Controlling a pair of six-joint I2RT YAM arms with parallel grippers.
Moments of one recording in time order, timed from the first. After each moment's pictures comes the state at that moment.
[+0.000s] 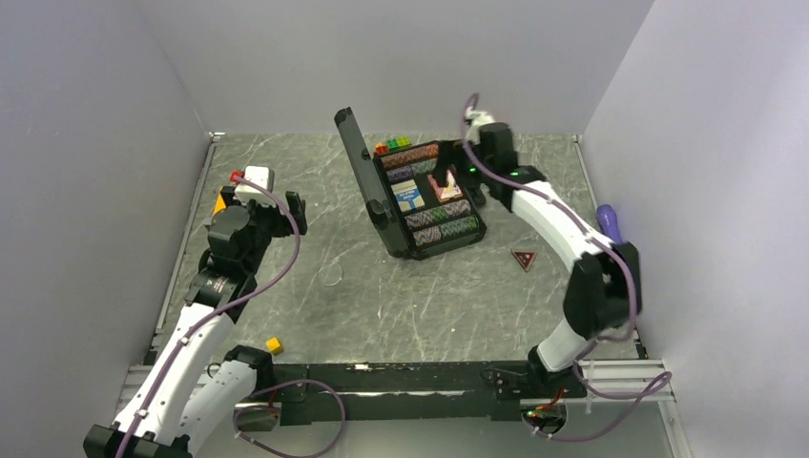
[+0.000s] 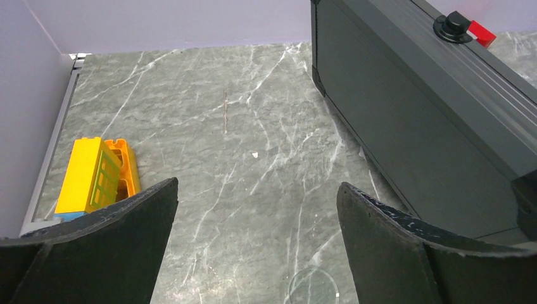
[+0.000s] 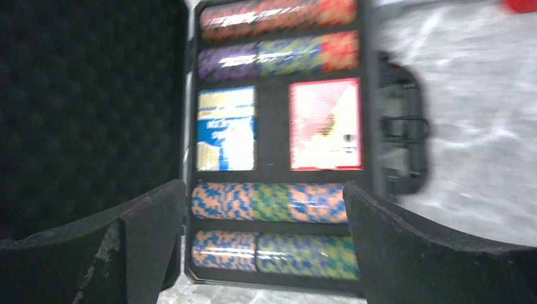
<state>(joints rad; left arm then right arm) -0.26 0.77 0.72 -0.09 -0.14 -0.07 0.38 1.68 1.34 -0.25 -0.12 0.21</state>
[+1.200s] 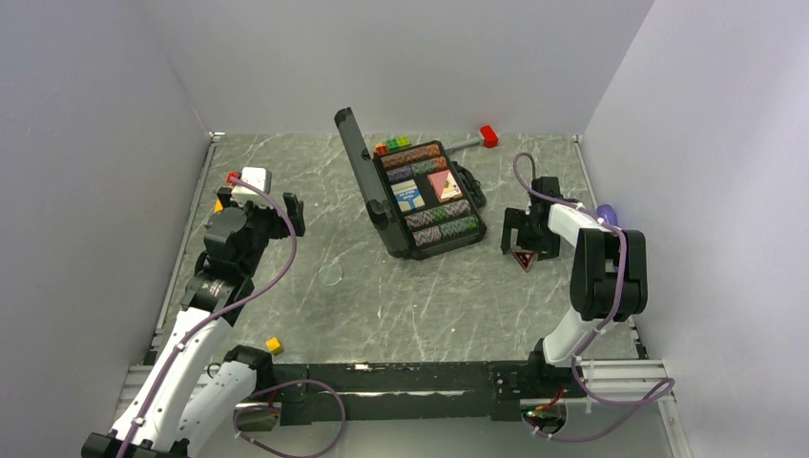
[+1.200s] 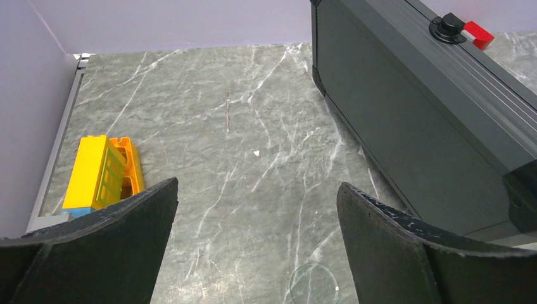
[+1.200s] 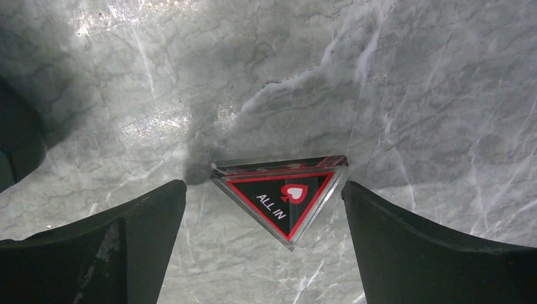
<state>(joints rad) -0.26 0.74 0.74 -0.14 -0.15 -0.07 -0.05 1.69 1.00 -0.54 0.00 0.16</state>
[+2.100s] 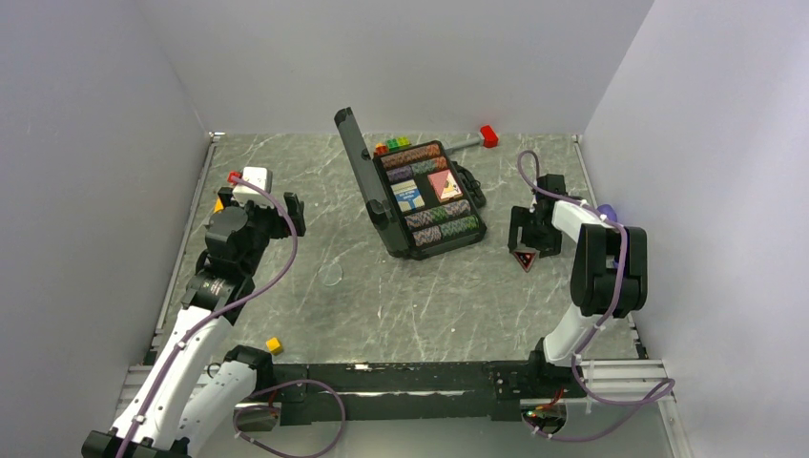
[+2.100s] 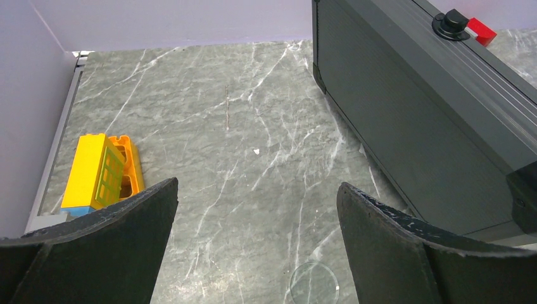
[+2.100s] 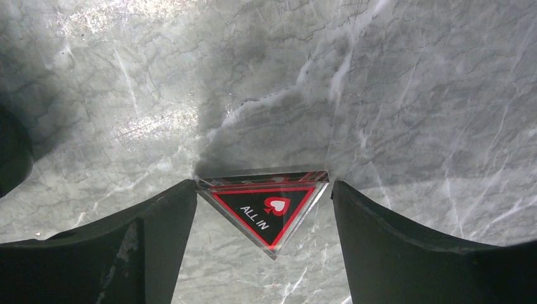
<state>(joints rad) -0.26 0.75 0.74 -0.14 -0.15 -0.07 -0.08 1.73 1.03 -0.54 -0.01 0.11</state>
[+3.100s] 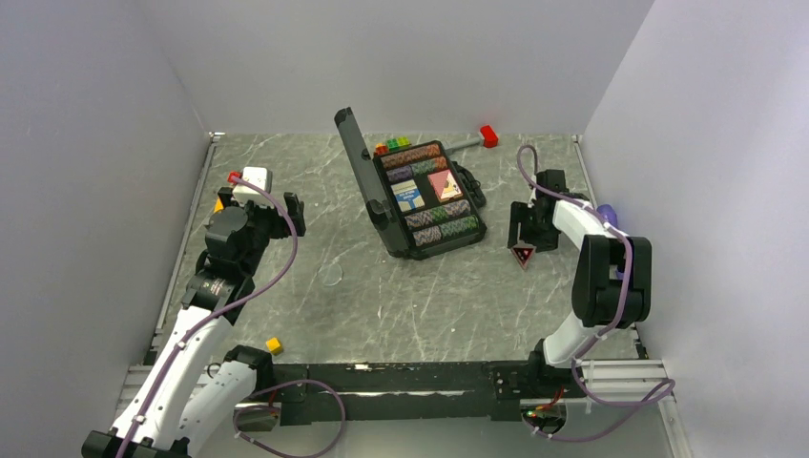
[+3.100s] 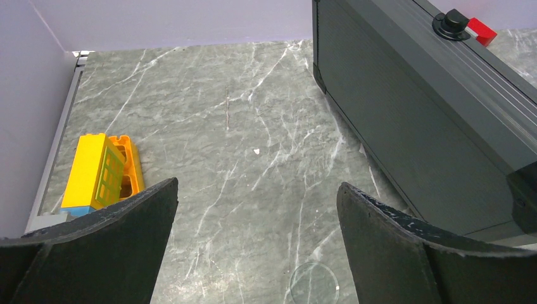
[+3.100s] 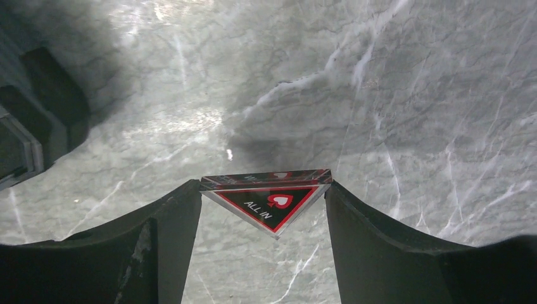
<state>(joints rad) -0.26 0.75 0.74 -0.14 -0.15 -0.07 -0.06 1.66 1.04 -0.58 -0.04 0.11</state>
